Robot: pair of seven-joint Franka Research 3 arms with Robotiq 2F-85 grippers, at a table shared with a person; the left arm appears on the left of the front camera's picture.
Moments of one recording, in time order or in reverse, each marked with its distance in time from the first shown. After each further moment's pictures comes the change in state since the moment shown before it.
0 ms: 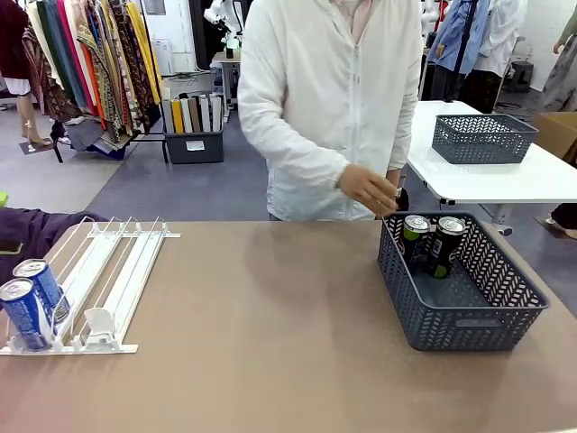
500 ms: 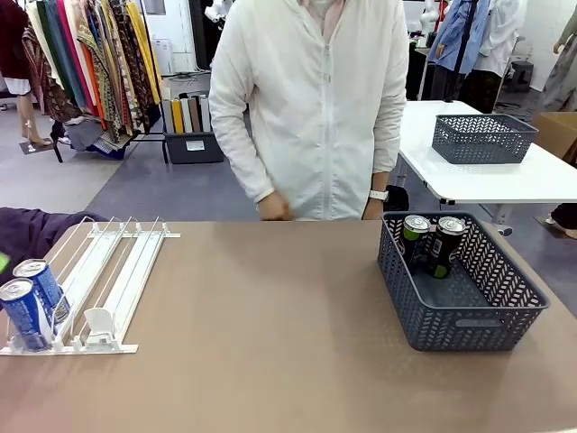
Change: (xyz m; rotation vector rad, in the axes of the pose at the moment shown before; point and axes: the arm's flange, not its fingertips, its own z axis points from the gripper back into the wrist) left arm -0.033 -0.058 -0.007 0.739 0.286 -0.364; right arm 0.000 0.000 0.000 0.000 0.000 0.000
